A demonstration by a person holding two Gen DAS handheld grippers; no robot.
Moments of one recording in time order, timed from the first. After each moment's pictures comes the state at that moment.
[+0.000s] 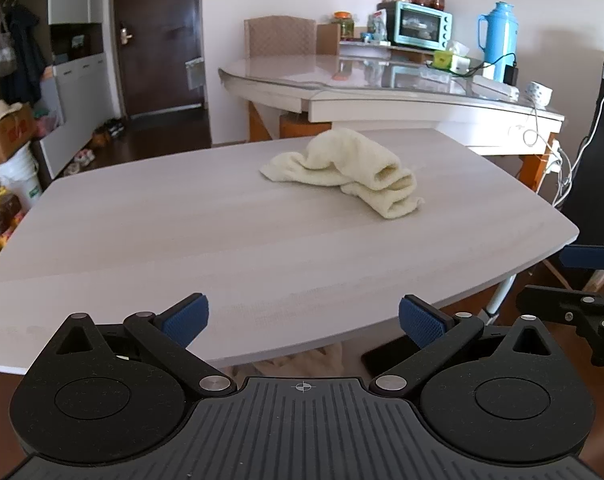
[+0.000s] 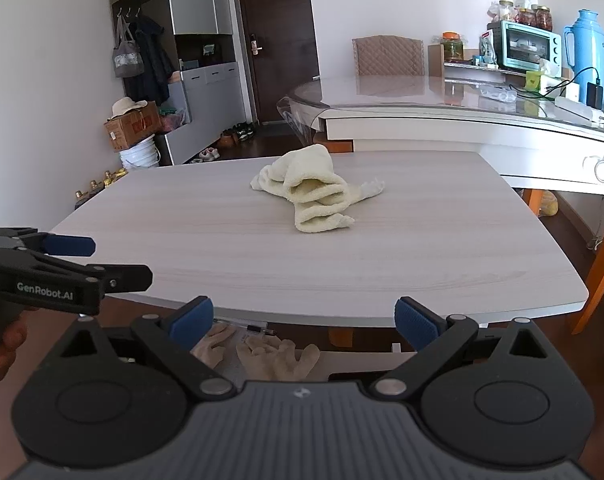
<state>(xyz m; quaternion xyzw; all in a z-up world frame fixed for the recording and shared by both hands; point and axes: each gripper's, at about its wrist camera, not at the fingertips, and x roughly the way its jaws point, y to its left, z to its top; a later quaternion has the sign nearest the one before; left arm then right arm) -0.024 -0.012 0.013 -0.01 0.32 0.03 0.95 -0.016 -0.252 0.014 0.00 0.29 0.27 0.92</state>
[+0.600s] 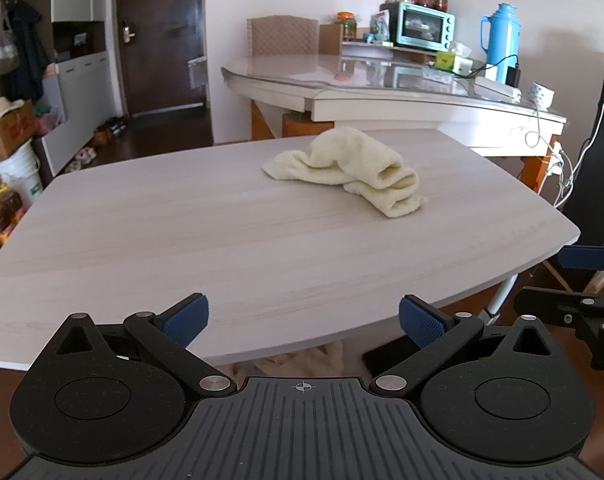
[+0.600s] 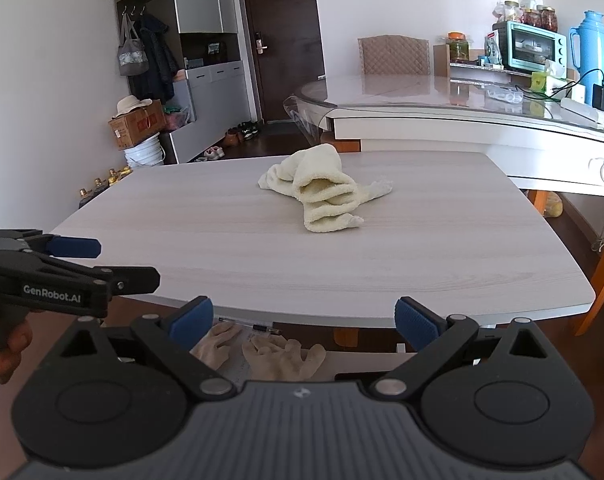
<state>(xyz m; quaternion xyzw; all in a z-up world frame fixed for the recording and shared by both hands) -0.023 -0.010 0.009 -0.01 0.32 0.03 0.95 -0.016 -0.248 0.018 -0.01 0.30 0.28 0.91</state>
